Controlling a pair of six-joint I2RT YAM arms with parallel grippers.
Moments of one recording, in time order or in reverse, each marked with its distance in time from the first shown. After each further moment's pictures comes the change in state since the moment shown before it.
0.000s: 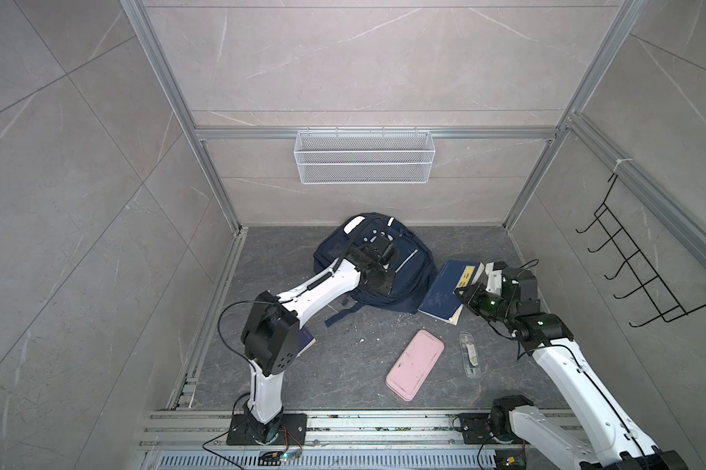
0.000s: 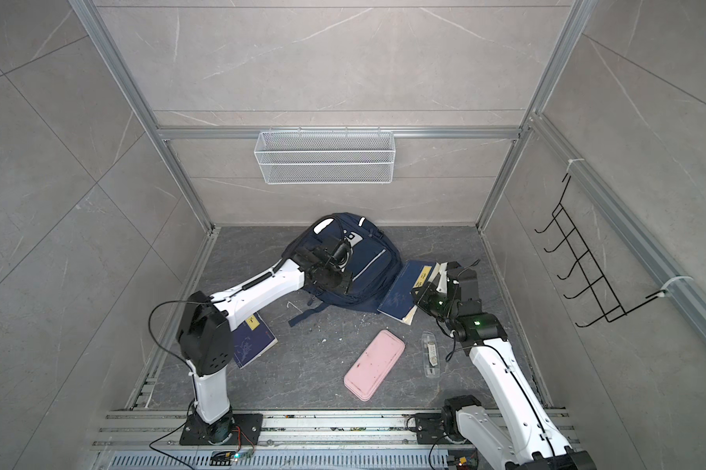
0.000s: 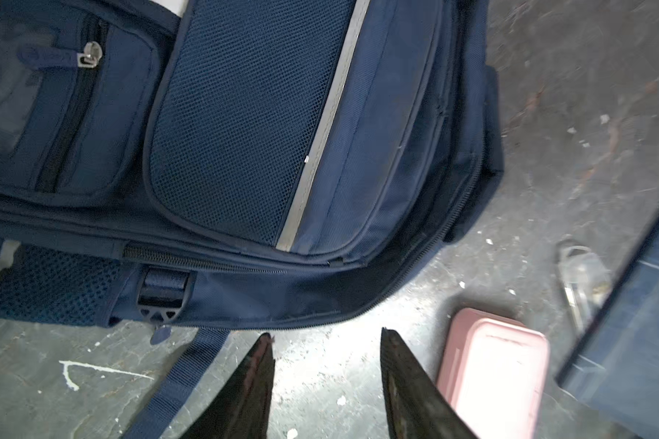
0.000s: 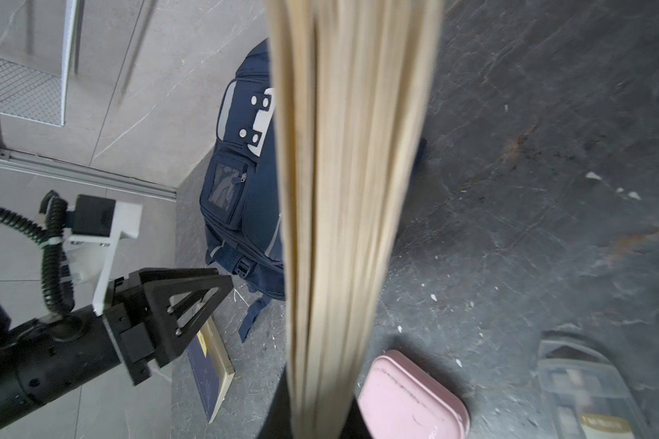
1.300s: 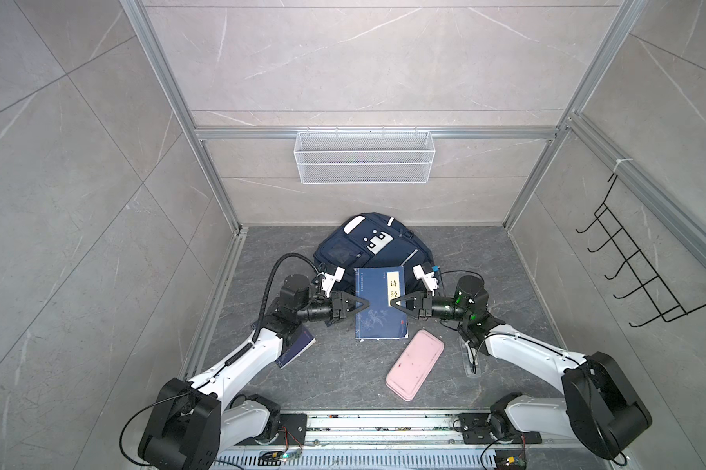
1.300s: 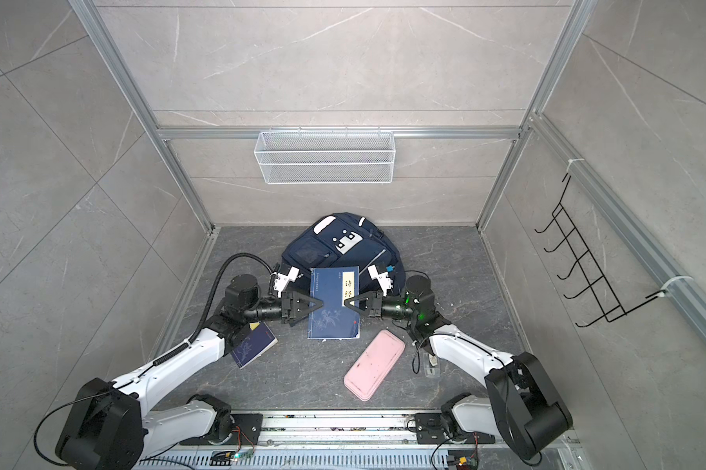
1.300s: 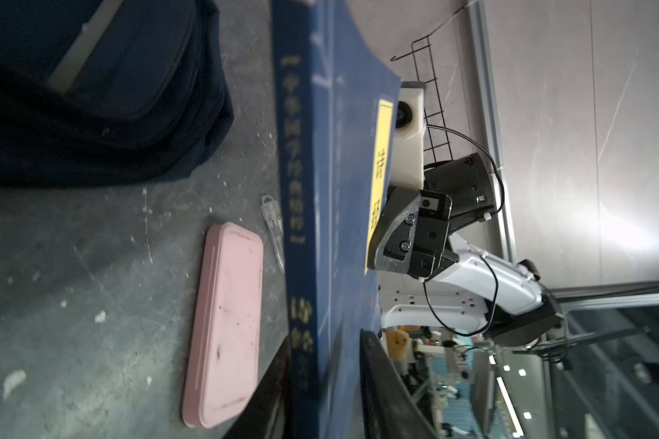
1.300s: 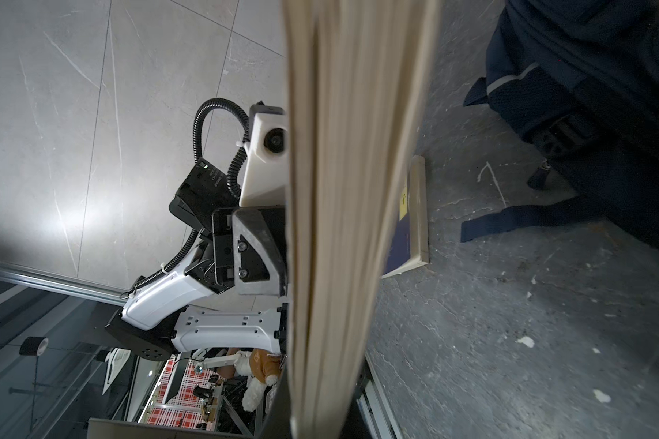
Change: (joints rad) left arm 0.346 -0.785 -1.093 1.043 0.990 -0.602; right arm 0.316 0.354 -0.230 1.096 -0.630 0.308
